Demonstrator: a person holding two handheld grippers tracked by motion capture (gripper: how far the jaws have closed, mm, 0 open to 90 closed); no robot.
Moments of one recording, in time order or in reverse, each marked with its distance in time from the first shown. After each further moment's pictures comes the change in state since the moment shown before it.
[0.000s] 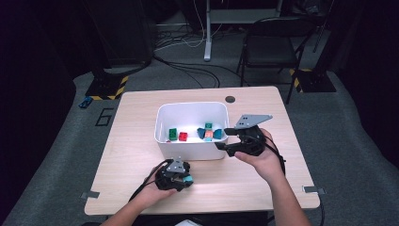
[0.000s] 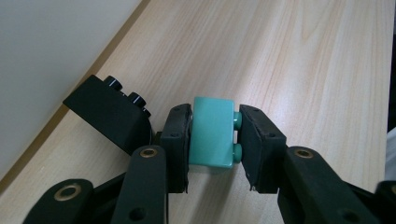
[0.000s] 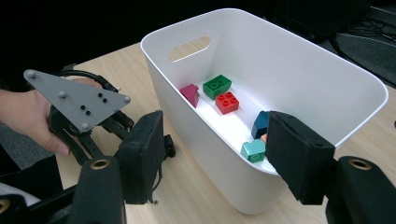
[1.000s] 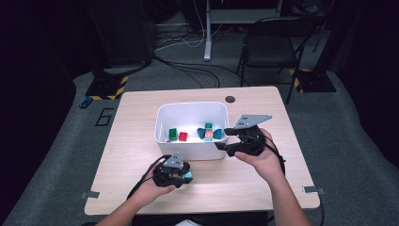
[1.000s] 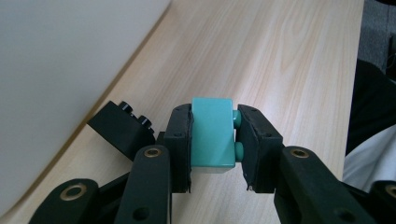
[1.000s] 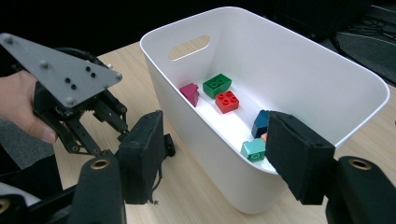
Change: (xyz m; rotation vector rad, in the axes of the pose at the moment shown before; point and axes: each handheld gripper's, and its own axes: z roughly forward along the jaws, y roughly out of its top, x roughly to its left) left arm 0.002 0.017 -0.024 -0.033 -0.024 -0.030; right arm -0.001 -0.001 0.001 0.002 0.002 -0.003
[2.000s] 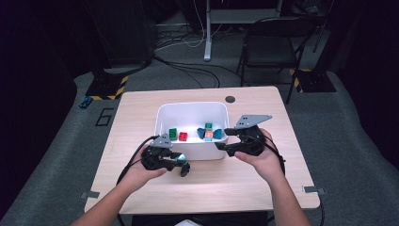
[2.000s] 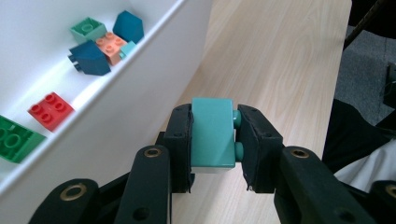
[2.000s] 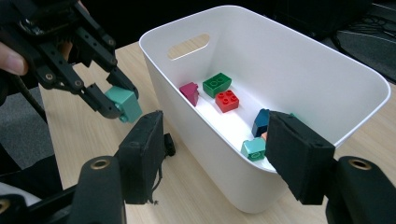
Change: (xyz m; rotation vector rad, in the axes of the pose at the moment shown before) left arm 0.015 0.046 -0.064 -0.073 0.038 -0.031; right arm -0.001 -0.001 0.001 0.002 0.001 0.008
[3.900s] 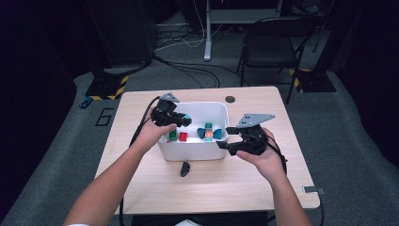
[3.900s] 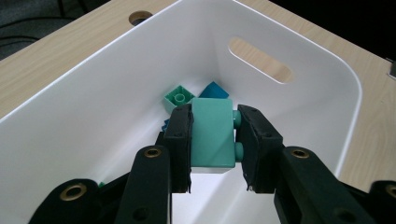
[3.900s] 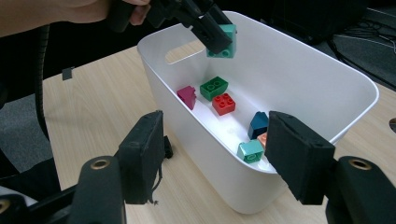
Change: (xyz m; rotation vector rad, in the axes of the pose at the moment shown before) left arm 0.089 0.083 0.020 -0.040 0.121 -0.143; right arm -0.002 0.001 -0.006 -0.016 -0.007 0.000
